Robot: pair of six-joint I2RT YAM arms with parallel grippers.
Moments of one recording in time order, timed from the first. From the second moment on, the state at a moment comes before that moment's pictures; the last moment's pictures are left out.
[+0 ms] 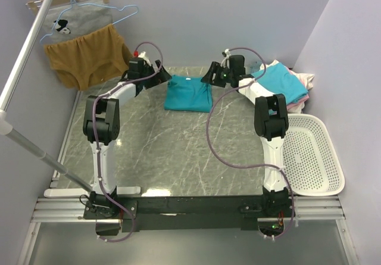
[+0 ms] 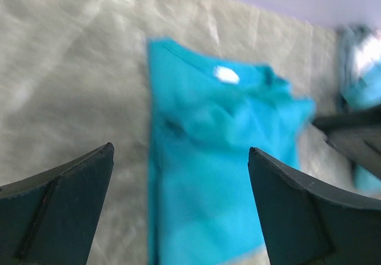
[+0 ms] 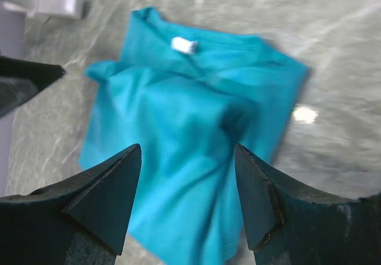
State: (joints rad) left arm -0.18 2.23 1.69 0.05 0.30 -0.55; right arm 0.20 2.35 1.87 -0.08 -0.50 0.46
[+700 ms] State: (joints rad) left arm -0.21 2.27 1.68 0.09 0.37 -0.41; right arm 0.29 2.33 1.96 -0.25 -0.28 0.26
